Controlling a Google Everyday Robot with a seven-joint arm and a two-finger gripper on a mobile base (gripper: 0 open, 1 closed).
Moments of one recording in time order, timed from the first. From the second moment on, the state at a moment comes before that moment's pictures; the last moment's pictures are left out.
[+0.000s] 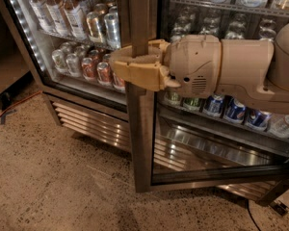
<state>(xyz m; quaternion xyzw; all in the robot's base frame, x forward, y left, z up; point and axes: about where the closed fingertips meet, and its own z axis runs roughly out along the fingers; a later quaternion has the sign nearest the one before) 0.430 0.032 1.026 -0.48 0.55 0.41 0.55</state>
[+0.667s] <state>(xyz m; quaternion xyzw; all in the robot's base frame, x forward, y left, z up) 0.430 0.032 1.026 -0.48 0.55 0.41 0.55</state>
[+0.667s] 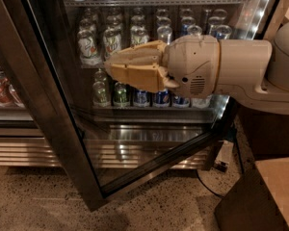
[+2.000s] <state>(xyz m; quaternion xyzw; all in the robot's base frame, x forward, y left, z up) 0.453 0.042 0.983 -0.43 0.60 0.45 0.50</state>
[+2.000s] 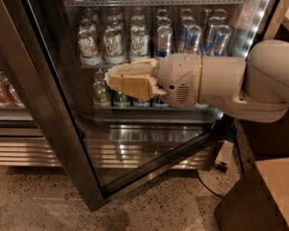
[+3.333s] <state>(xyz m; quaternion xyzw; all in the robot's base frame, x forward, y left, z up) 0.419 0.044 0.898 -0.40 0.62 0.48 0.48</state>
